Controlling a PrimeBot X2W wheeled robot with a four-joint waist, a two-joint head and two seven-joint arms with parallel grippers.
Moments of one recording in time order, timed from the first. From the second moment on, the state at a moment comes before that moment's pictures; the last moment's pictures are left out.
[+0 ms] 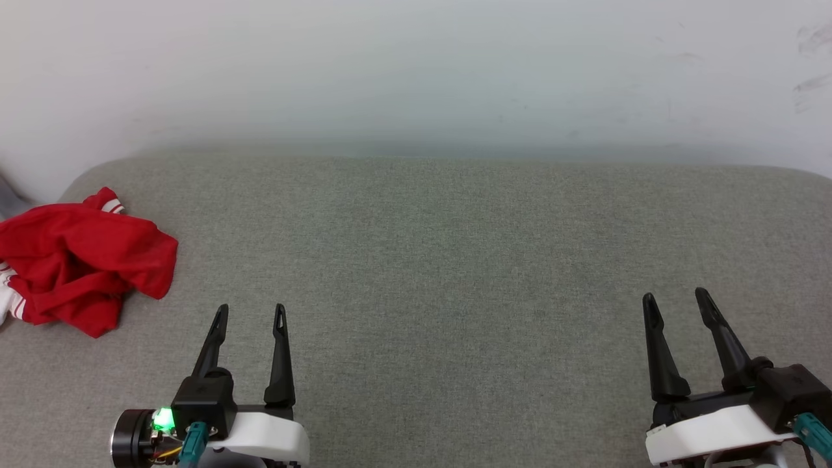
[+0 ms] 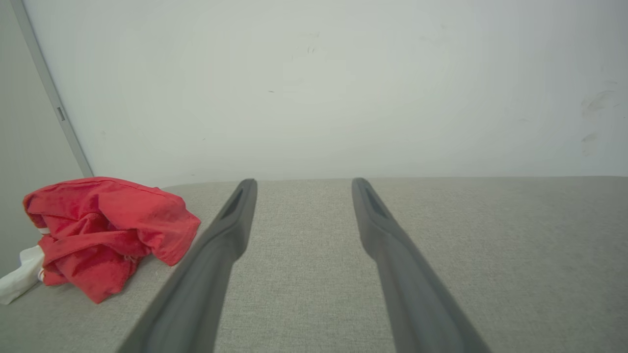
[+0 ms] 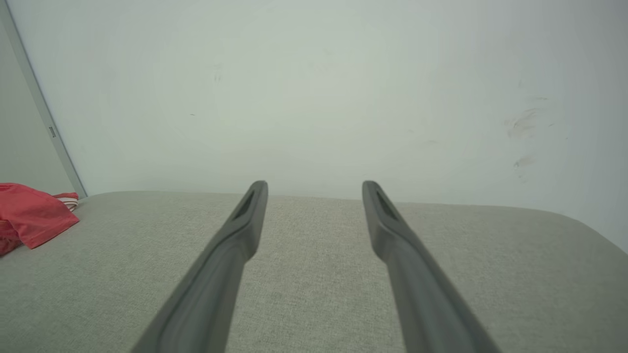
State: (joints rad) left arm 0.01 0.06 -0.08 0.05 -0.04 0.09 -0.26; right arm 0.01 -0.05 -0.02 0.04 0.13 0.13 -0.26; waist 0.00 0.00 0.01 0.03
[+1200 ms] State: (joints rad) left arm 0.00 0.05 -0.05 0.07 -0.02 0.08 -0.26; right arm 0.02 -0.05 -0.02 0.04 0.12 0.13 -0.26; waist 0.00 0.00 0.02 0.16
